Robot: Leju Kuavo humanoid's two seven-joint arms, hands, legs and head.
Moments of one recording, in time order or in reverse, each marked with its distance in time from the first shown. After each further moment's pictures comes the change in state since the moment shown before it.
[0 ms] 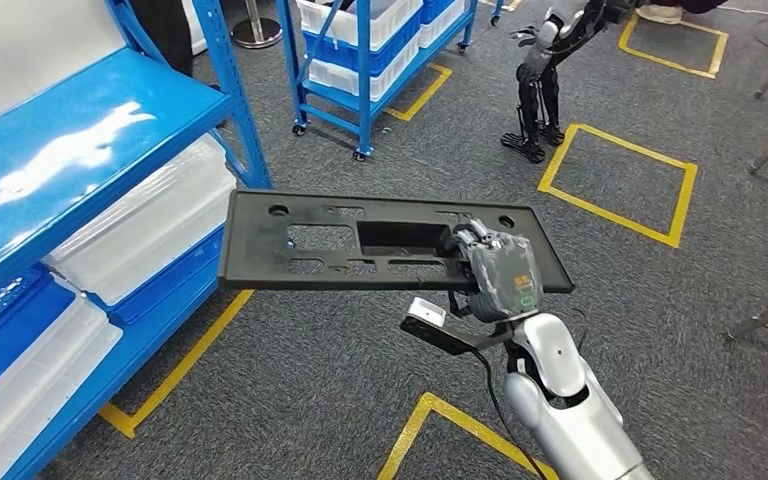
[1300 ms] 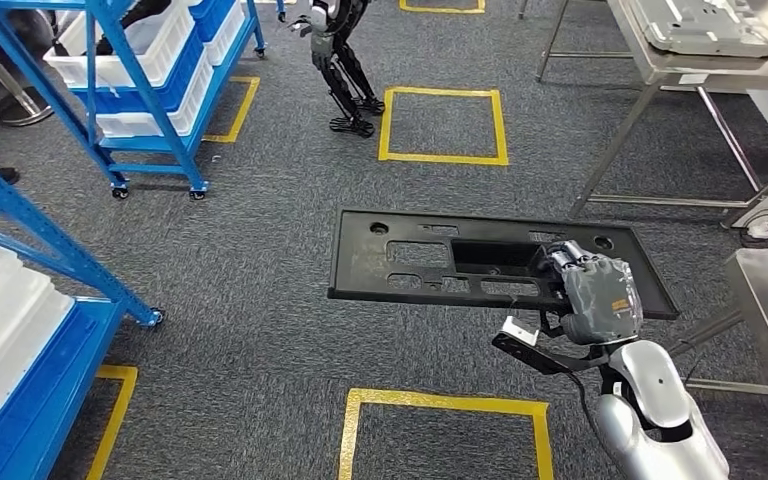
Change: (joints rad) left arm -0.052 -0.034 -0.077 -0.032 0.139 0.031 0.034; right arm 0.141 -0.174 -0.225 -0.126 0.034 0.064 -0.071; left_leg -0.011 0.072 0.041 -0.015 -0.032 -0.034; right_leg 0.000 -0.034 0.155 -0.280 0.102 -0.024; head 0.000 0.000
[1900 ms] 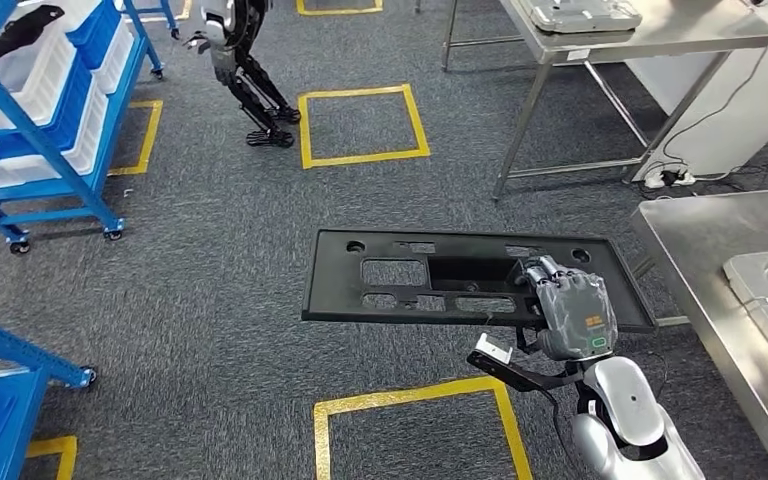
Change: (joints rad) left arm 0.038 -0.026 -0.004 0.047 0.010 -0.018 -0.029; right arm 0.038 0.041 0.067 -0.037 0.058 -0.016 0.080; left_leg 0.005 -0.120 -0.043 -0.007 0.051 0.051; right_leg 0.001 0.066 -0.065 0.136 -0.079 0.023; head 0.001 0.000
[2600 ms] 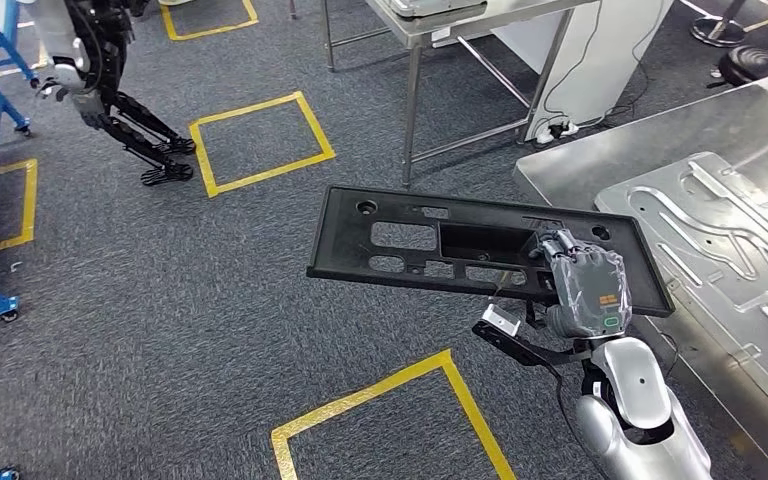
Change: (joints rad) left arm -0.009 -0.001 -0.041 0.007 0.032 0.001 0.005; right arm -0.055 0.006 -0.012 -0.051 0.016 0.020 0.069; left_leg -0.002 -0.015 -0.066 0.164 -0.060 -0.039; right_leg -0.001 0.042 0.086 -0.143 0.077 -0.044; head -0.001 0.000
